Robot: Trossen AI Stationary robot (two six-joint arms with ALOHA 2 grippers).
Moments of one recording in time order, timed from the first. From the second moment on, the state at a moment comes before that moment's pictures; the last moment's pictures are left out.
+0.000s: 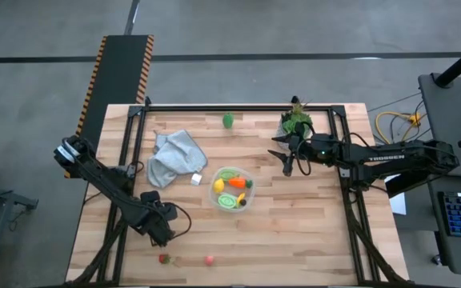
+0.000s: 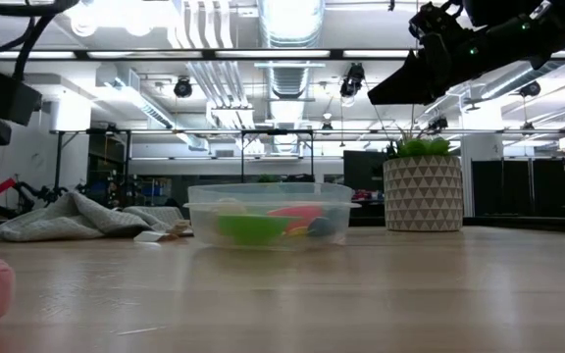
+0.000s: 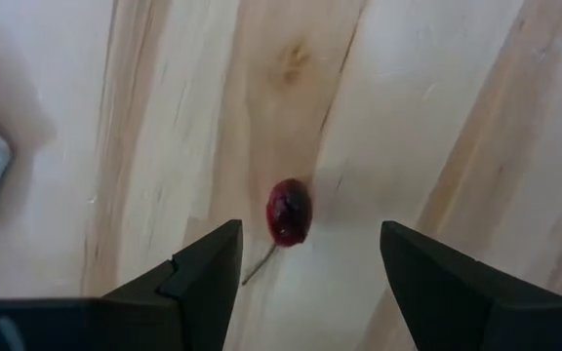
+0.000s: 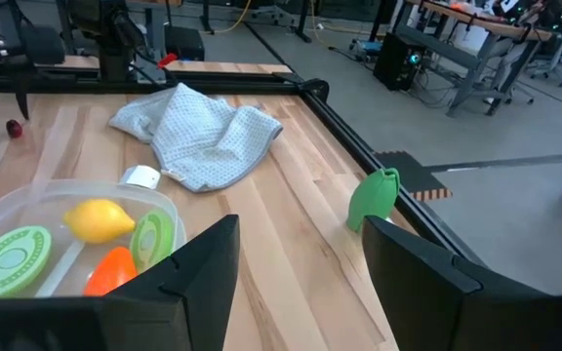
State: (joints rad) left arm -0.73 1.48 0.81 -0.89 -0.09 -1.04; right arm -0.14 1.00 0.47 0.26 0.21 -0.11
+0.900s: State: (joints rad) left arm -0.72 1.47 0.73 -0.79 -0.12 -1.04; right arm -0.14 1.00 0.47 0.26 0.21 -0.11
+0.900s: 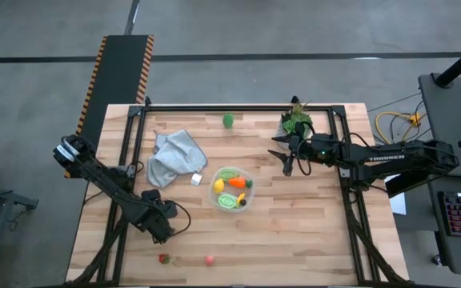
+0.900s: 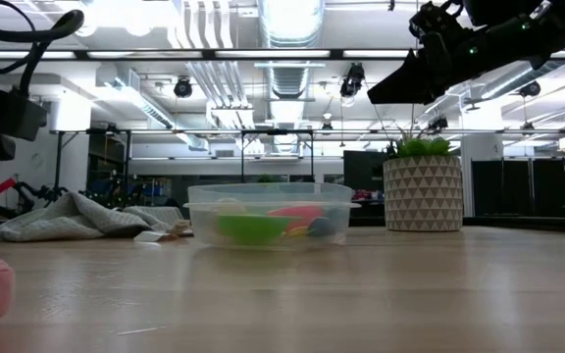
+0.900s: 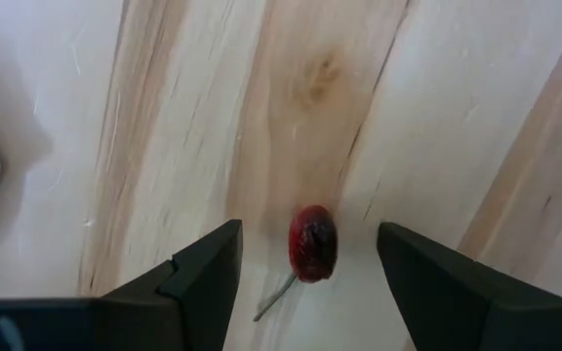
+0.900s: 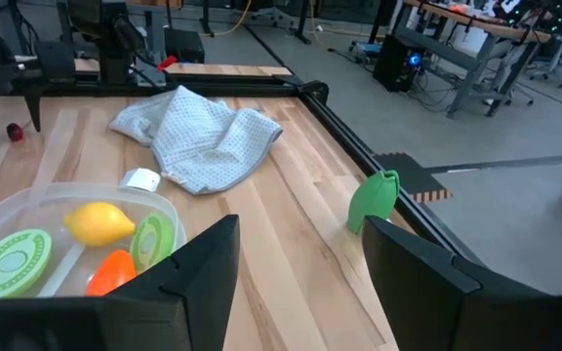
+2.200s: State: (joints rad) left arm -0.71 1.47 0.74 -0.80 -0.11 -1.04; right arm -0.14 1.00 0.47 0.27 0.21 -0.11
